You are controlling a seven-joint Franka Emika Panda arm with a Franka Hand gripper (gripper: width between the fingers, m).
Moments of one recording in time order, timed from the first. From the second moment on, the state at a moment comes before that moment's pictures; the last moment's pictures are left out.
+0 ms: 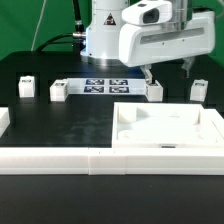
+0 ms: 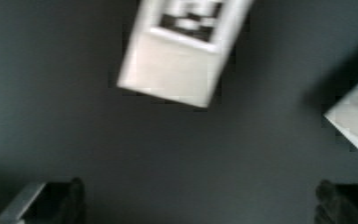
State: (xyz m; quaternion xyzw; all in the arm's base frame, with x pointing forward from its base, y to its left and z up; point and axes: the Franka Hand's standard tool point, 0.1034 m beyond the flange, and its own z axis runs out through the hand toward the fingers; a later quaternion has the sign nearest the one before) arm 0.412 0.107 0.048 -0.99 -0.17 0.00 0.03
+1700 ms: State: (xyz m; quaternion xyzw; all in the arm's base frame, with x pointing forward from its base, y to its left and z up) arm 0.392 0.161 0.048 -0.96 0.22 0.15 0.07
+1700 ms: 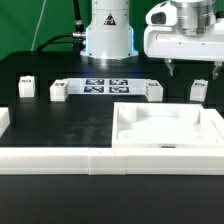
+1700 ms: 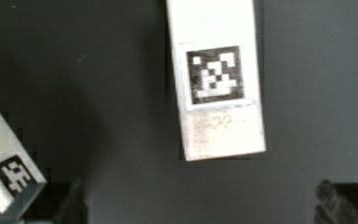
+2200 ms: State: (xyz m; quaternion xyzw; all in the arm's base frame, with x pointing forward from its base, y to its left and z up) arm 0.383 0.166 0.044 -0.93 0.19 0.31 0.10
